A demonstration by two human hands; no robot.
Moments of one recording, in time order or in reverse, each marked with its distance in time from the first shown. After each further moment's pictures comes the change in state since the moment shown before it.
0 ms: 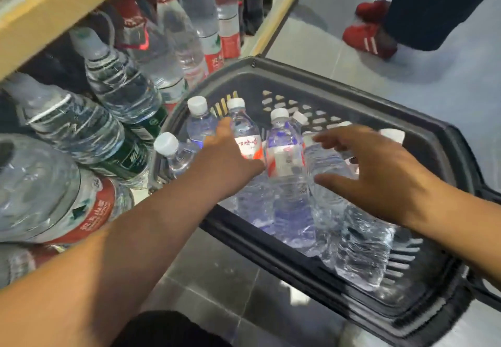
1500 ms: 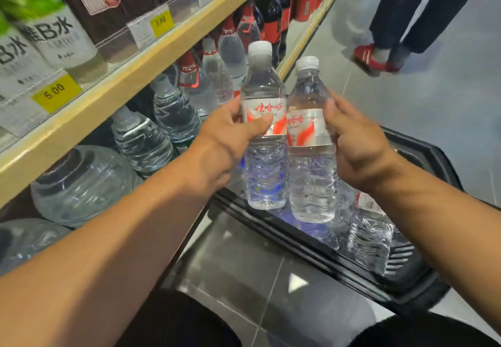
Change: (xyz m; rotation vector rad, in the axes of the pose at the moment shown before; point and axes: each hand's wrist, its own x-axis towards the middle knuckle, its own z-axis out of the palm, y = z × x) left_hand -0.054 0.015 -0.075 -0.913 0.038 0.284; right_hand 0.035 -0.059 -0.001 1.387 0.115 0.064
